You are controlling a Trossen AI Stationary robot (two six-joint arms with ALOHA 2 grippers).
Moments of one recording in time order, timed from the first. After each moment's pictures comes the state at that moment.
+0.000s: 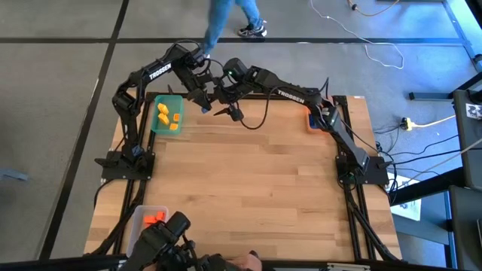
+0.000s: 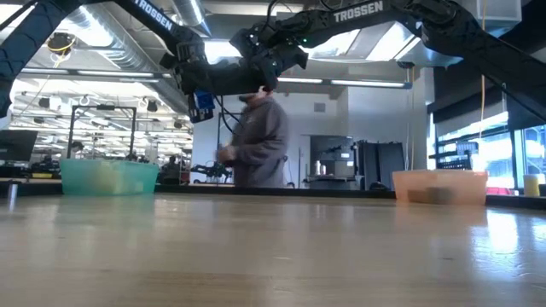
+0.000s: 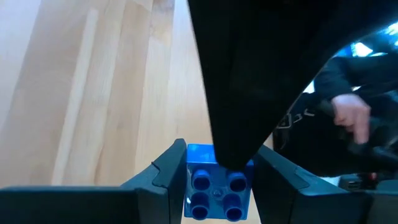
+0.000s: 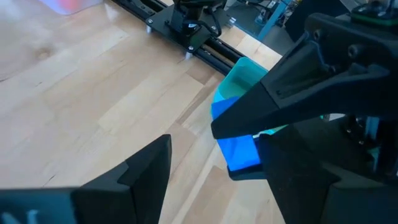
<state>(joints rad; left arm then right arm) 0.97 1.93 1.71 -1.49 0.99 0.74 -0.44 2.35 2.33 -0.70 -0.65 -0.86</state>
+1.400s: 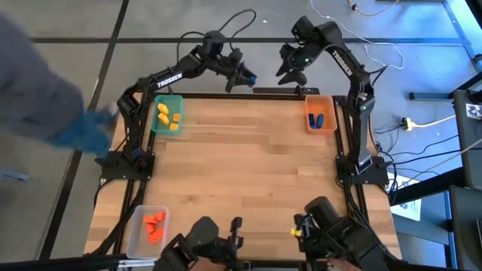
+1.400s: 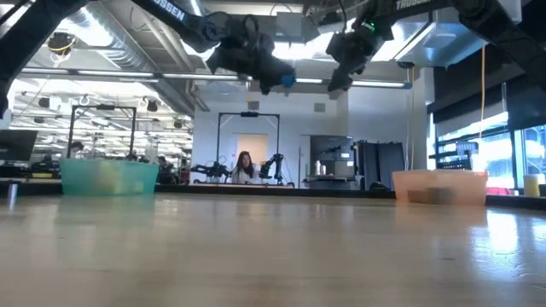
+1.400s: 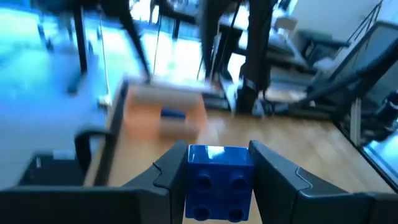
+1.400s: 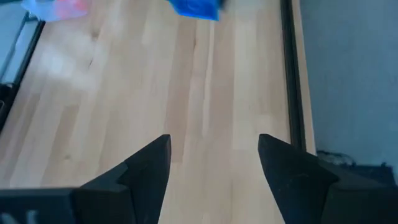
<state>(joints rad) 0.79 1.93 1.71 -0.16 0.93 0.09 -0.94 2.08 2.35 -1.57 -0.74 -0.86</state>
